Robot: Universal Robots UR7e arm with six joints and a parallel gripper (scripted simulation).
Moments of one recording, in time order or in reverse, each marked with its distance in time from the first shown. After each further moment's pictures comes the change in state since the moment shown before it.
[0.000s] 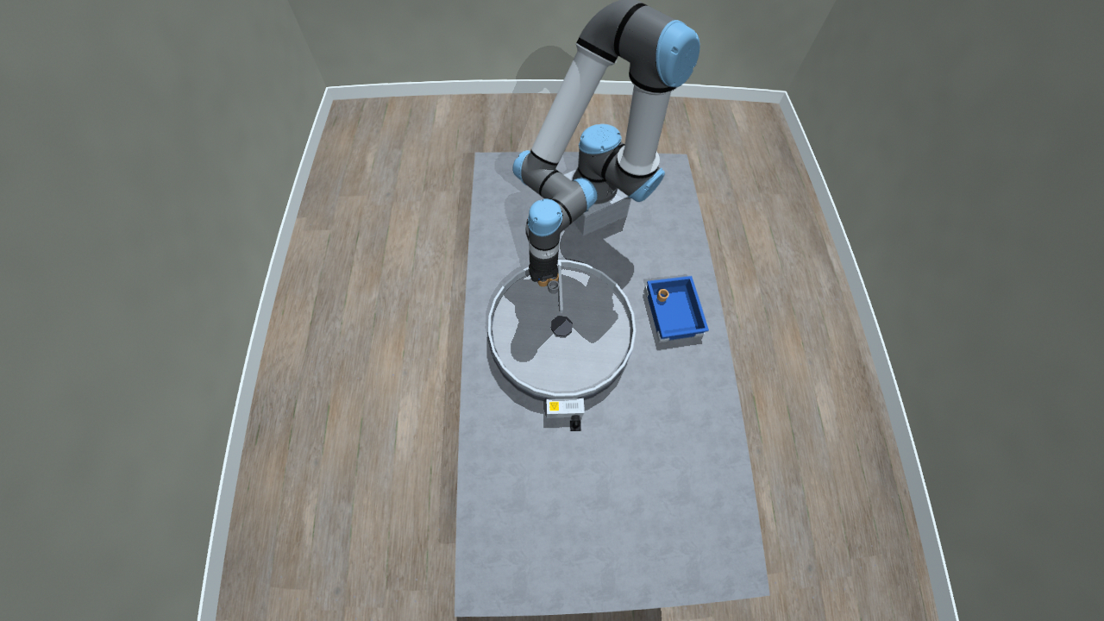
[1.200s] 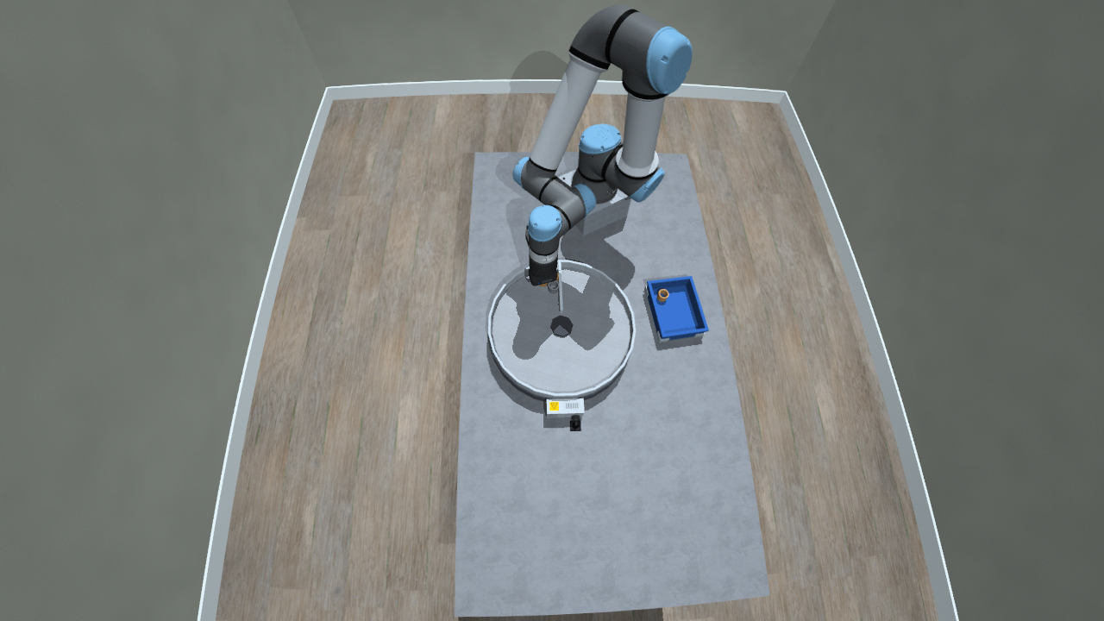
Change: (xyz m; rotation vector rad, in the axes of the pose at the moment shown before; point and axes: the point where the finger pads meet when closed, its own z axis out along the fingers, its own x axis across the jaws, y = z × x) arm -0.001 0.001 0.022 -0.002 -0.003 -0.002
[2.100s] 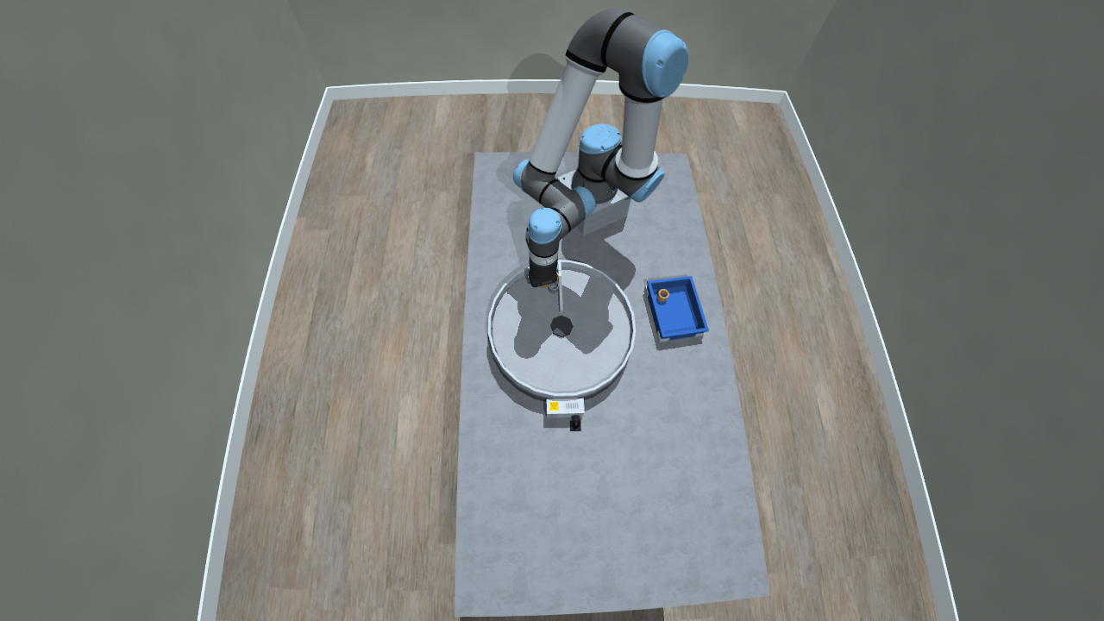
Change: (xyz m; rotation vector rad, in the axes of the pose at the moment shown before) arm 0.000 0.000 0.010 0.001 0.001 0.000
